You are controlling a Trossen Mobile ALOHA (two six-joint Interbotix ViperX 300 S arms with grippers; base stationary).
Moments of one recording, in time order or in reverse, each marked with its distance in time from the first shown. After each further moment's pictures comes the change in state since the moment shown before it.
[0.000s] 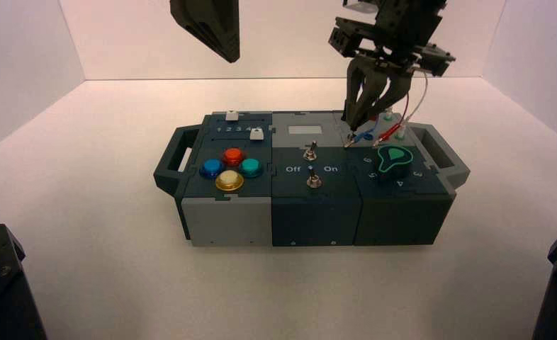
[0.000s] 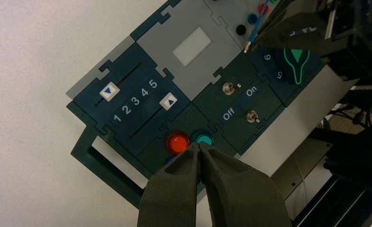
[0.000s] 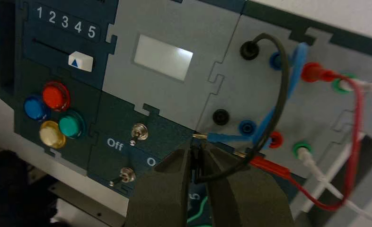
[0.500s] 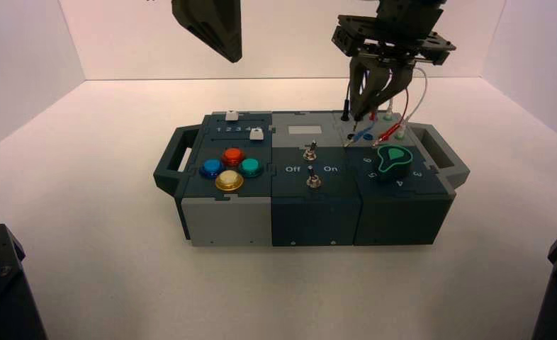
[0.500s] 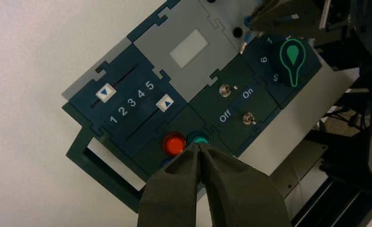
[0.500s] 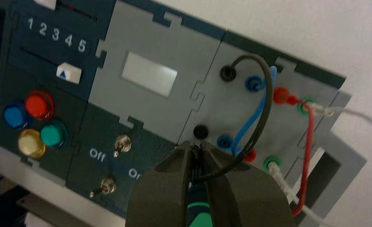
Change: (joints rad) left arm -0.002 -0.002 0.003 -0.020 -0.008 0.000; right arm -0.002 -0.008 -0.006 -0.098 -0.067 0.014
